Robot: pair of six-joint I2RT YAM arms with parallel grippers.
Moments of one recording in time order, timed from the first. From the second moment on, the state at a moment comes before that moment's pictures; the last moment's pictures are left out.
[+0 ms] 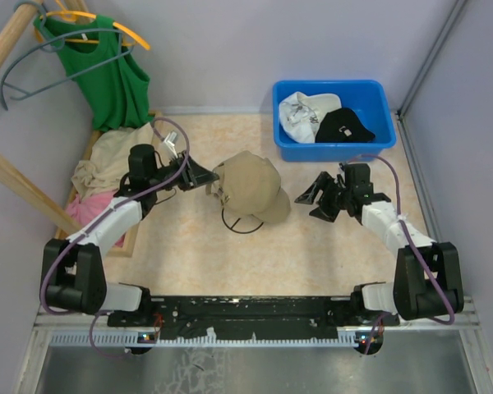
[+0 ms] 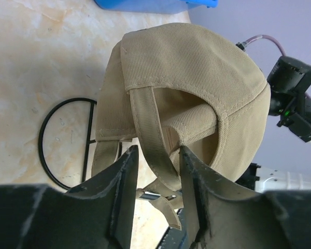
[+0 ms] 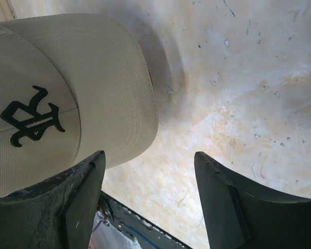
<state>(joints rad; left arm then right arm) -0.20 1.36 0.82 0.20 0.76 -0.71 0.13 1.30 0.72 -0.27 -0.48 0.76</state>
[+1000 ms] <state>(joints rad) -0.20 1.40 0.69 0.20 0.73 -0.61 0.06 1.33 0.67 -0.04 -0.71 0.82</state>
